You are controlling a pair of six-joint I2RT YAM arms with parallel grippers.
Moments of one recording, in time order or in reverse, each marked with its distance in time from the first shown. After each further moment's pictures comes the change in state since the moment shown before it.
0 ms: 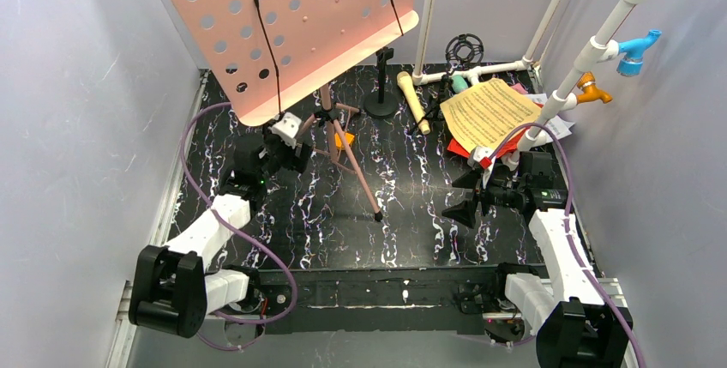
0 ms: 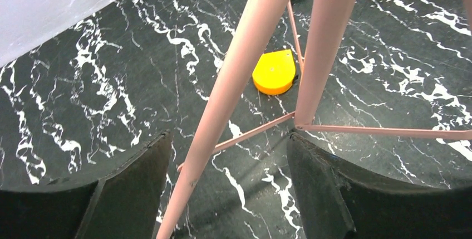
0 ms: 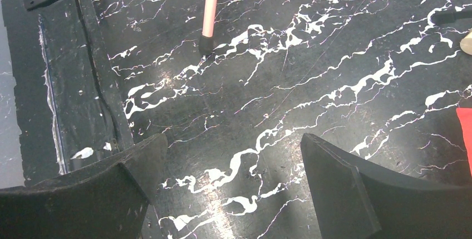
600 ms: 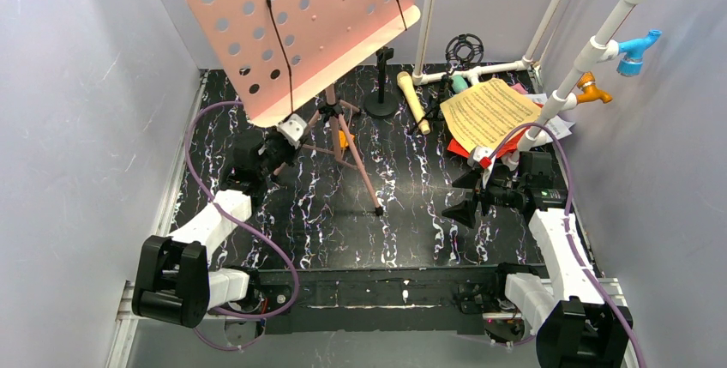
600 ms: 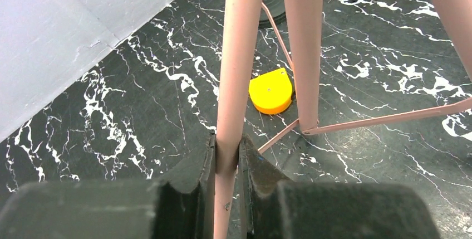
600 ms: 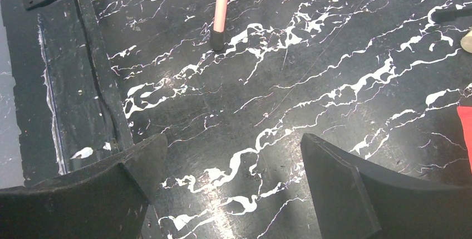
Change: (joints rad) left arm 0.013 0.077 0.026 0.107 0.140 0.119; right arm 0.000 0.003 0.000 0.000 0.002 0.000
